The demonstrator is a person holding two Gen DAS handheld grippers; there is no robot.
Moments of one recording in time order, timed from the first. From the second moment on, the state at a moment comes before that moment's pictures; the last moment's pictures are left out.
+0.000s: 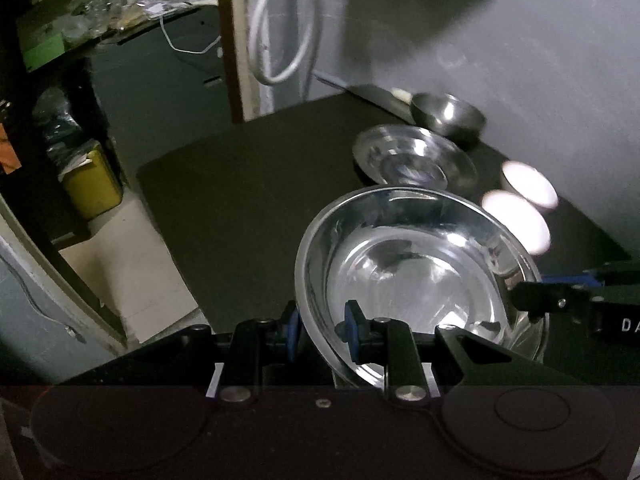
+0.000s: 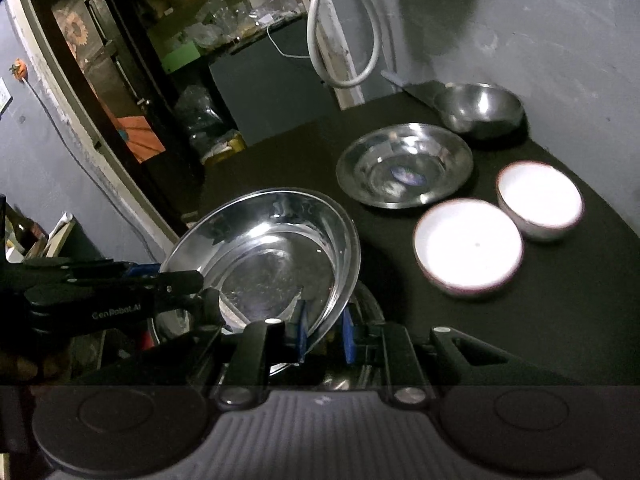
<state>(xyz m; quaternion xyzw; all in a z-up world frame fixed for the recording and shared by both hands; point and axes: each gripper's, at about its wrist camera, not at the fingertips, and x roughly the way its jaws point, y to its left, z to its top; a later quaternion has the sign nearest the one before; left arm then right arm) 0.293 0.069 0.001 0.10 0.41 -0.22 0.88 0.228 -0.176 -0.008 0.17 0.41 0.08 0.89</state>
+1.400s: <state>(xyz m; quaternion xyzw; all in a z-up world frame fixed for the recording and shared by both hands) 0.273 0.047 -0.031 0.19 0.46 -0.20 0.84 0.206 -0.151 -0.023 0.09 0.46 0.04 0.88</state>
